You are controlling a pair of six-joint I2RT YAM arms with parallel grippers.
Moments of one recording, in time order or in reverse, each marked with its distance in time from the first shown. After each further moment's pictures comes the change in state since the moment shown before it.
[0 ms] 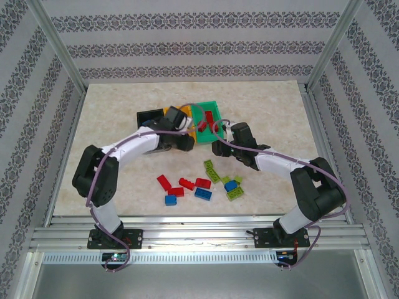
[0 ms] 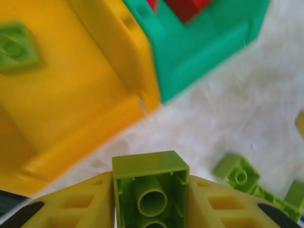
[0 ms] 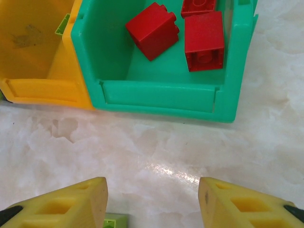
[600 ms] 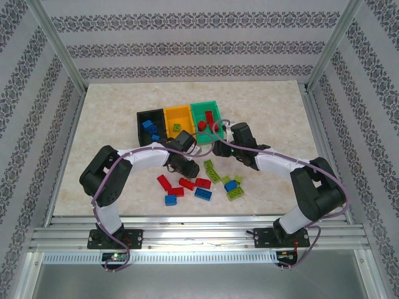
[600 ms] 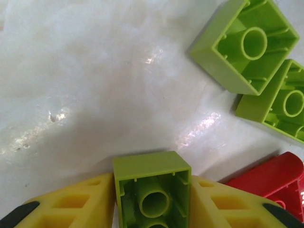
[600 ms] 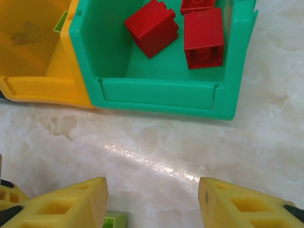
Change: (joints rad) left arm -0.180 0.042 -0.238 0.042 0.071 0.007; right arm 0.000 0.000 0.001 -0.010 0.000 0.000
